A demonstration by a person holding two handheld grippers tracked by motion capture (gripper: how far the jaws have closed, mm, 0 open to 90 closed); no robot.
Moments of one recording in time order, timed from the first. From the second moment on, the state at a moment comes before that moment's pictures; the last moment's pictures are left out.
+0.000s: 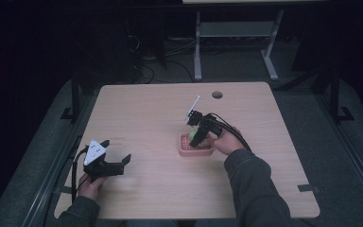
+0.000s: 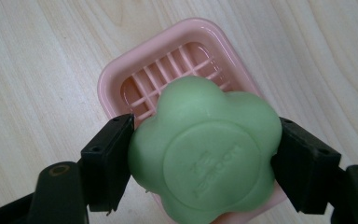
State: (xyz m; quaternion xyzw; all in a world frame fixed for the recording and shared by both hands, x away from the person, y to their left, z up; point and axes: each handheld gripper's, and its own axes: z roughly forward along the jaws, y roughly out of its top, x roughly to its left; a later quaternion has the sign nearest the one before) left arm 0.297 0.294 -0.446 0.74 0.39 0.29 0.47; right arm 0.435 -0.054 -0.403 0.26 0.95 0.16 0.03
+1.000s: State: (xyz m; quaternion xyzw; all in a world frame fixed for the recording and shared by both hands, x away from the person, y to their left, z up) left arm 0.297 0.294 -0.446 0.74 0.39 0.29 0.47; right arm 0.437 -0.047 -0.413 0.27 0.95 0.15 0.02
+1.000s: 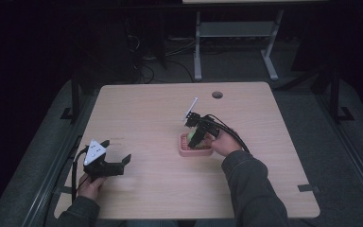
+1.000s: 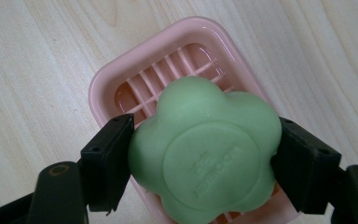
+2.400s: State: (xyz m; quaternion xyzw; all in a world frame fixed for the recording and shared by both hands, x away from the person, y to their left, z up) left arm 0.297 0.294 -0.446 0.74 0.39 0.29 0.47; right arm 0.438 -0.050 -0.413 0.28 0.95 0.17 0.01
